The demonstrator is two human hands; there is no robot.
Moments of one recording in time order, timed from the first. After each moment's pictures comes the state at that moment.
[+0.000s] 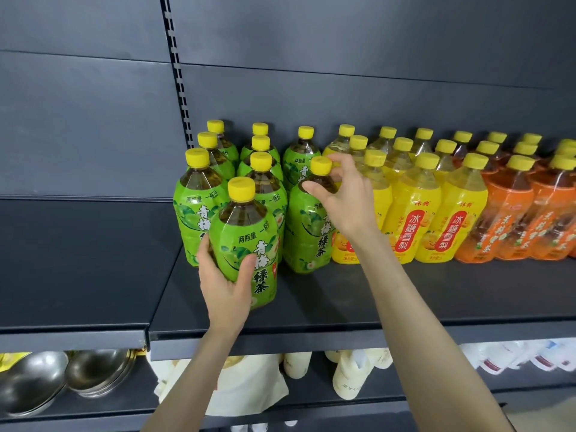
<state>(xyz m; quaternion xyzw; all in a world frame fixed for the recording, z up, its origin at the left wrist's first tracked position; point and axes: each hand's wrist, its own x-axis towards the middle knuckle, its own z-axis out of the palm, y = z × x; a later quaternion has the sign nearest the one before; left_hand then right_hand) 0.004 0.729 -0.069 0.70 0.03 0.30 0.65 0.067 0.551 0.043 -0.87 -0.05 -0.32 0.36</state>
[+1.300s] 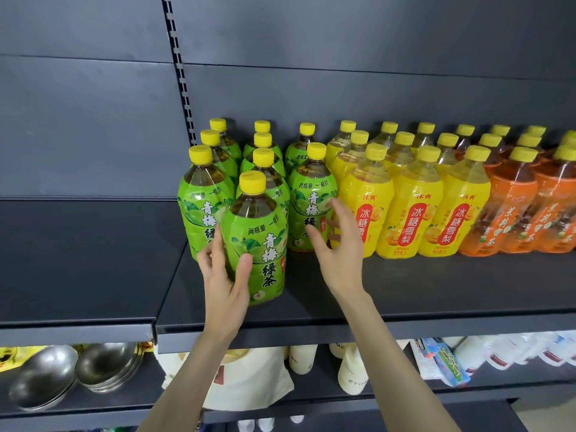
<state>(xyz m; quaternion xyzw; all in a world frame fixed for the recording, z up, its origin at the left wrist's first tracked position) -0.004 0.743 -0.073 0.74 -0.06 0.26 0.62 0.027 0.565 -0.043 -0.81 -0.05 -0.32 0.48</state>
